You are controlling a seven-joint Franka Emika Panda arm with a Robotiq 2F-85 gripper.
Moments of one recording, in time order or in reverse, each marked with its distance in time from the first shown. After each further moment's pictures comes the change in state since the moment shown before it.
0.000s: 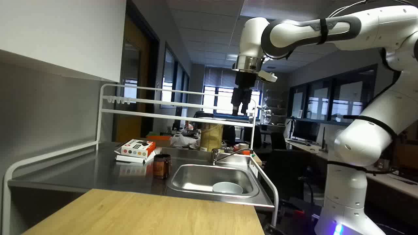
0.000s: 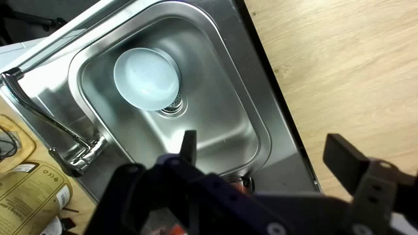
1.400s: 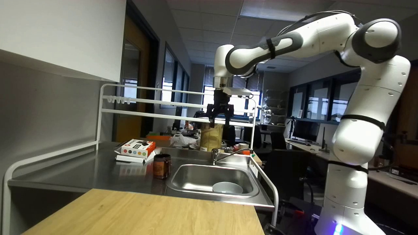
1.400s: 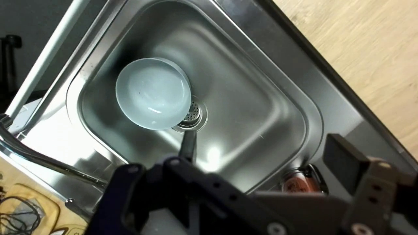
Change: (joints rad) arm -0.131 0.393 -0.011 0.186 -0.036 0.099 0.253
